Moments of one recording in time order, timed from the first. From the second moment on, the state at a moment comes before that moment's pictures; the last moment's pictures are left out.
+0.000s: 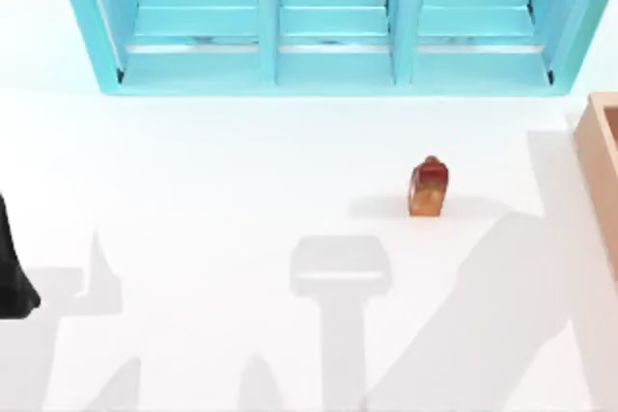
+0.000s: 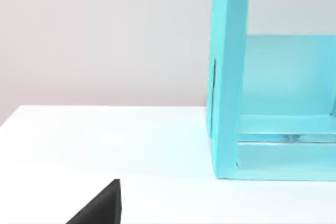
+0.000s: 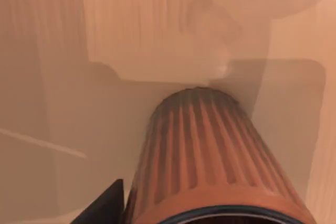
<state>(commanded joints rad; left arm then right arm) 0.00 0.00 0.00 0.00 0.00 0.00 -0.37 2.03 1.47 -1.02 0.00 -0.35</state>
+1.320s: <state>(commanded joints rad) 0.00 0.00 0.00 0.00 0.00 0.00 -0.36 2.02 1.48 -1.02 0.00 -0.35</state>
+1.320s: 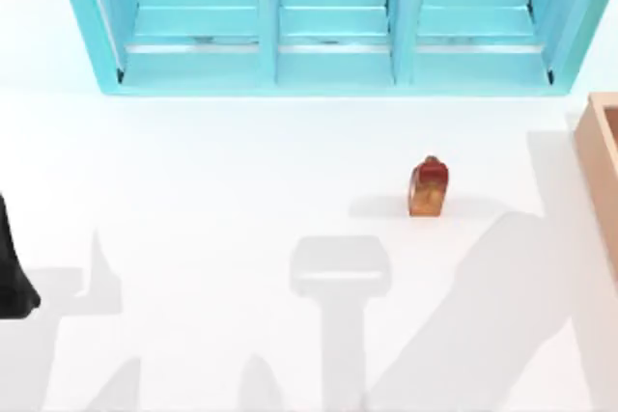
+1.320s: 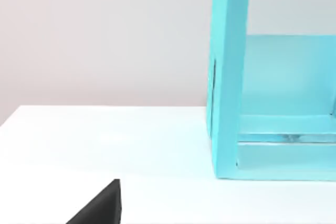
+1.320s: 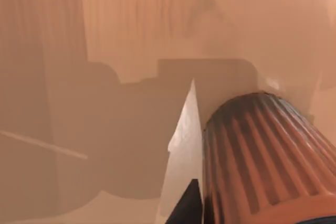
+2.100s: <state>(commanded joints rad) 0.00 0.00 0.00 0.00 0.00 0.00 -0.25 2.02 1.84 -1.23 -0.04 -0.33</state>
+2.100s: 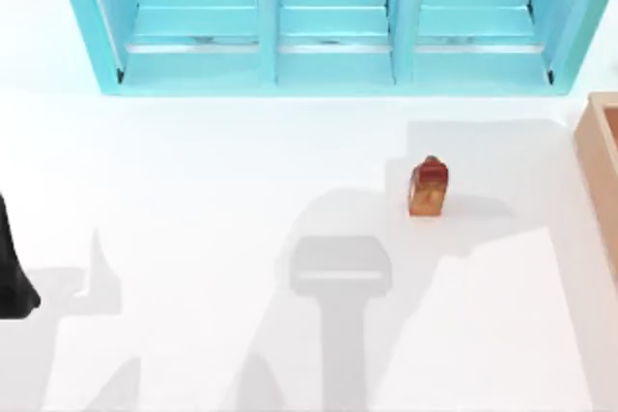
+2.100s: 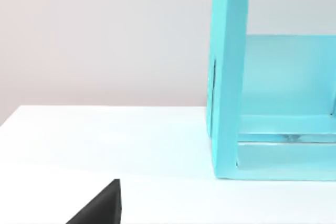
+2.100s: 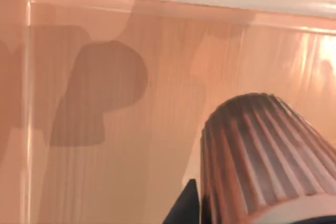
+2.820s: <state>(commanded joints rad) 0.00 0.00 0.00 0.00 0.00 0.00 -0.37 2.00 1.94 -1.52 0.00 -0.35</state>
